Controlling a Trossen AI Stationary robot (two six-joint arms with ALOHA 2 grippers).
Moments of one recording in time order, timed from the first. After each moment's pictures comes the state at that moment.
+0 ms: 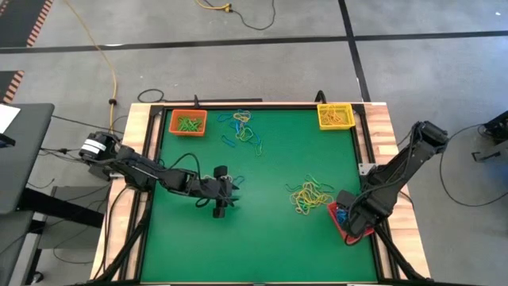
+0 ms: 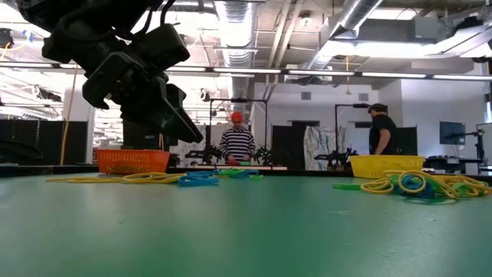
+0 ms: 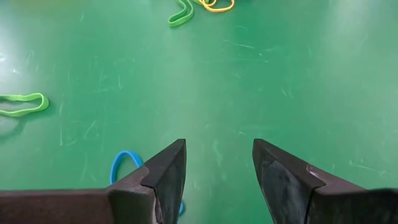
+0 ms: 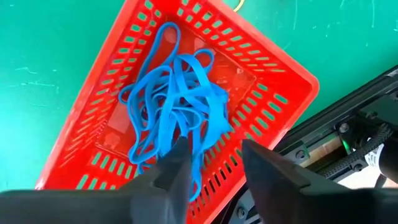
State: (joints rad) left arm -0.23 1.51 0.60 0.22 -0.24 -0.08; right arm 0.83 1.30 0.86 -1.25 0.00 1.39
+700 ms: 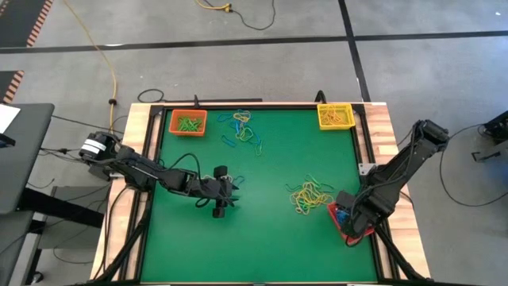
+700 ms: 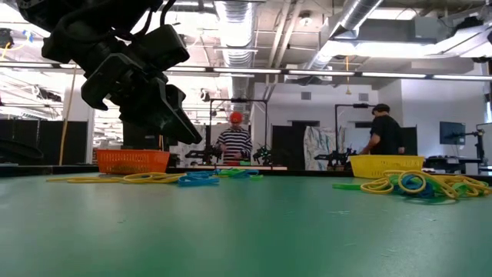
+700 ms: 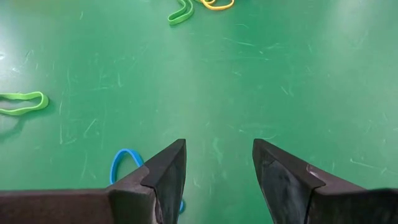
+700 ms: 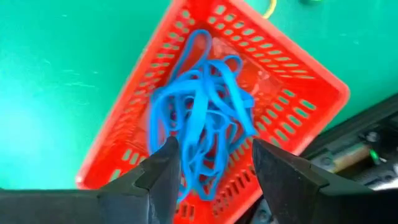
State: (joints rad) left arm -0.23 1.51 0.60 0.21 -0.24 -0.08; right arm 0.84 1.26 0.86 -1.20 0.00 1.38
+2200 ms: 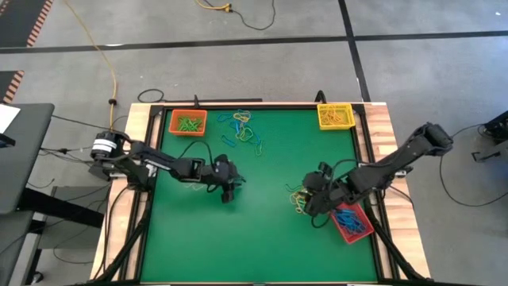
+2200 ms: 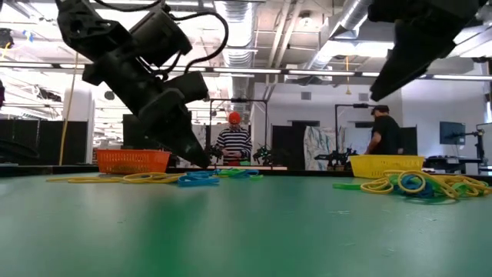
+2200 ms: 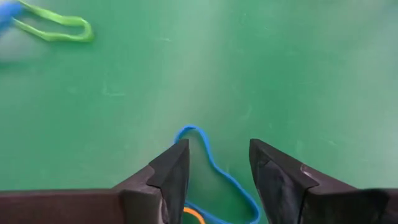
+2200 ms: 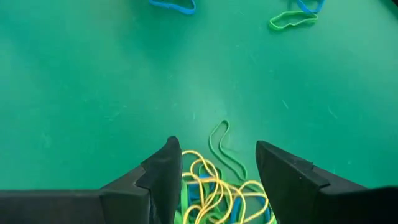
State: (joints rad) left arm 0.00 1.61 0.62 0.21 -0.11 -0.22; right arm 0.47 1.29 0.86 -0.63 0.56 0.69
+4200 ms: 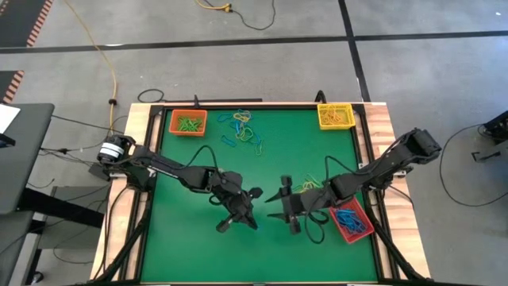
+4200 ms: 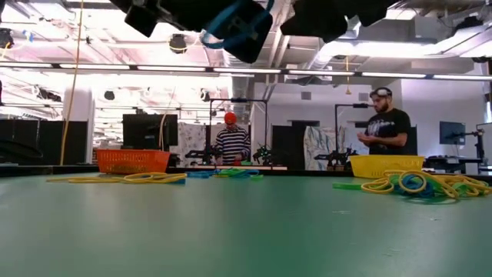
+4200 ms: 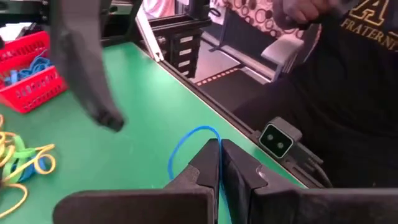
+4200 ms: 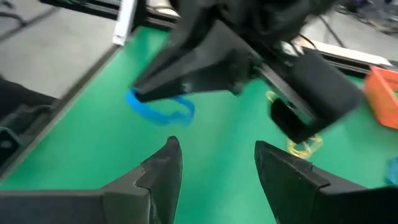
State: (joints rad) left arm -0.18 1.69 1.00 0.25 0.55 0.10; right arm 0.42 1.49 0.86 0.20 0.29 -0.04
